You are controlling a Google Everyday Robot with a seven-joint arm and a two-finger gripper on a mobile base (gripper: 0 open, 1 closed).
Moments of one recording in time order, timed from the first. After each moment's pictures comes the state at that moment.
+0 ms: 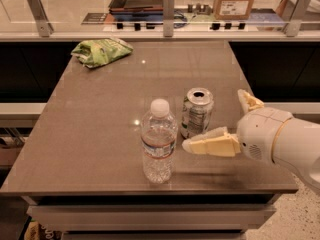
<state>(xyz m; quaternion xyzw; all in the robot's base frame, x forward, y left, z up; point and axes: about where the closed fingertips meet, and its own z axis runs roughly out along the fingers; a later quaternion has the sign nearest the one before) 0.454 -0.120 0.887 -0.33 0.76 0.14 0.54</state>
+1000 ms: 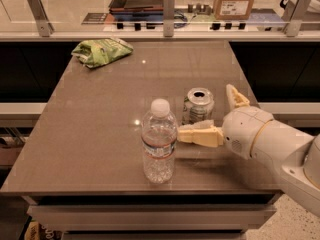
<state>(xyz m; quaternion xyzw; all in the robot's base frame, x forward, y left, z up) 0.486 -0.098 0.883 -0.30 0.72 0.17 0.61</state>
